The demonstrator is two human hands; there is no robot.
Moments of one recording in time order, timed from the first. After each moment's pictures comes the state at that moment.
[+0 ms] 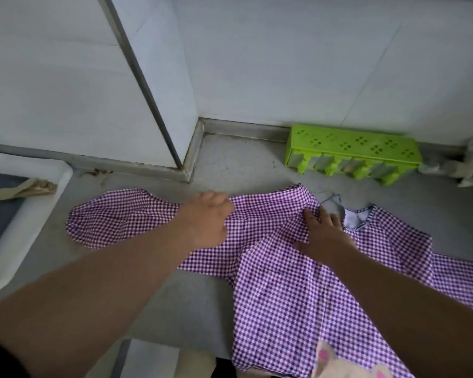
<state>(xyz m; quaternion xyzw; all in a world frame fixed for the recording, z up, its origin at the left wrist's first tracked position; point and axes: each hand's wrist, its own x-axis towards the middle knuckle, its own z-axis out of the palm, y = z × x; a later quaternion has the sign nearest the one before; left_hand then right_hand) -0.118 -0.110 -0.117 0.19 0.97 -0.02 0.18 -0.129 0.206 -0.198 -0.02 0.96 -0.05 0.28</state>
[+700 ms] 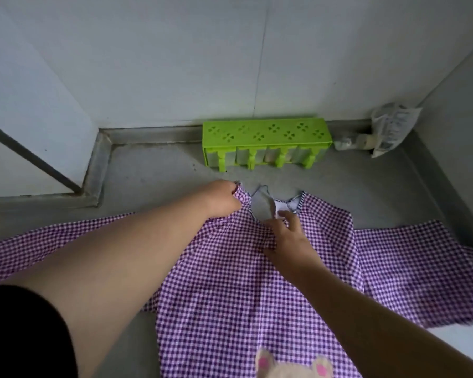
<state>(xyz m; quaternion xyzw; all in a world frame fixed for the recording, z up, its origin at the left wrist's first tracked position) -0.224 0.100 -0.142 0.07 0.92 0.19 0.32 -0.084 0.287 -0.190 0.05 0.95 -0.28 0.14</state>
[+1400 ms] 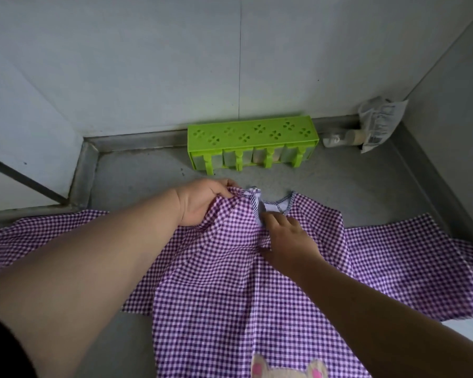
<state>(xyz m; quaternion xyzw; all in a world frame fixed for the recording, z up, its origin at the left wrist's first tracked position) -0.226 0.100 -0.130 -0.11 0.61 0.60 0.50 -0.097 0.305 -0.180 0.00 0.97 -0.16 0.16</state>
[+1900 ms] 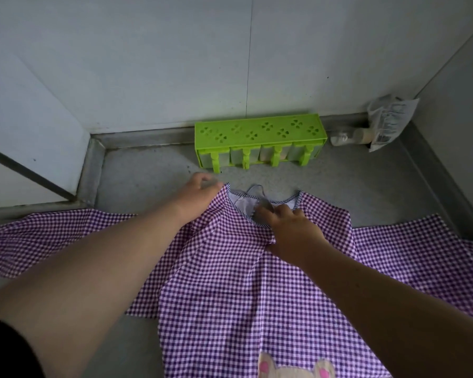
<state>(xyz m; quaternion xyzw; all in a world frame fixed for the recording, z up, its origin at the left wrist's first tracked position) -0.224 0.065 -0.154 -0.05 0.88 0.37 0.30 -0.117 0.306 -0.170 -0.06 0.98 -0.06 0.19</state>
